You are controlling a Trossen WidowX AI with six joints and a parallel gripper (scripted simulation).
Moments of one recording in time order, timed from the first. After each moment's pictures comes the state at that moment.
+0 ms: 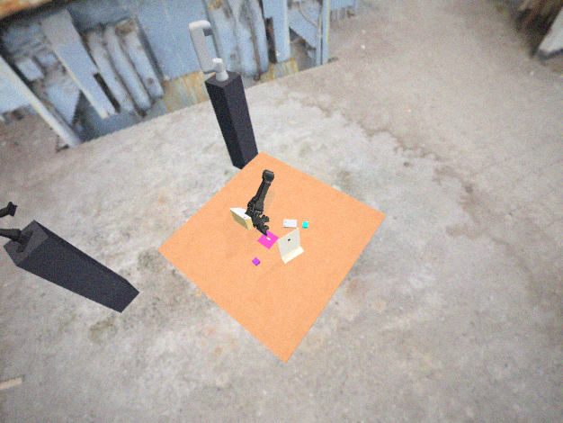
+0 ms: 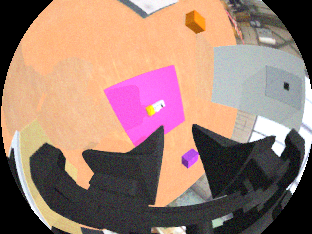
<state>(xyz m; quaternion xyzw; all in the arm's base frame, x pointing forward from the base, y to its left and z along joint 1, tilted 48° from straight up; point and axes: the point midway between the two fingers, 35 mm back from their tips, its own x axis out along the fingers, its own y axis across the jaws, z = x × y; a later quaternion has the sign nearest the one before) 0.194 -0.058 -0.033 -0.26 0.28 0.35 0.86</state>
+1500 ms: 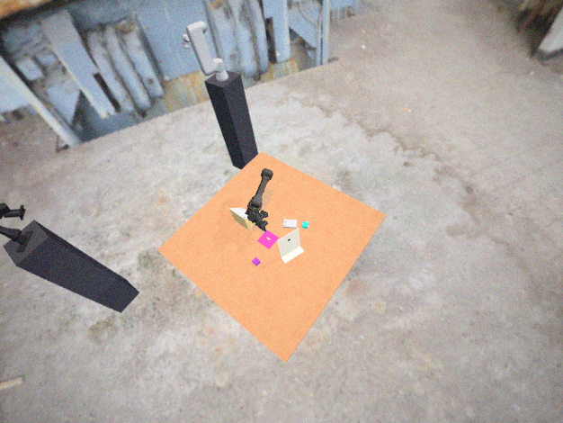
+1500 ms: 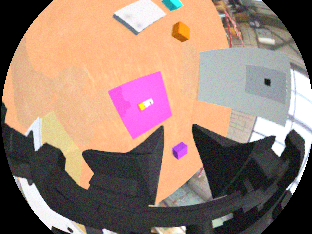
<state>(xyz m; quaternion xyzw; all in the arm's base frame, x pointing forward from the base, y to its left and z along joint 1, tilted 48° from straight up) 0.185 -0.093 0.005 -0.26 0.27 0.35 0.86</state>
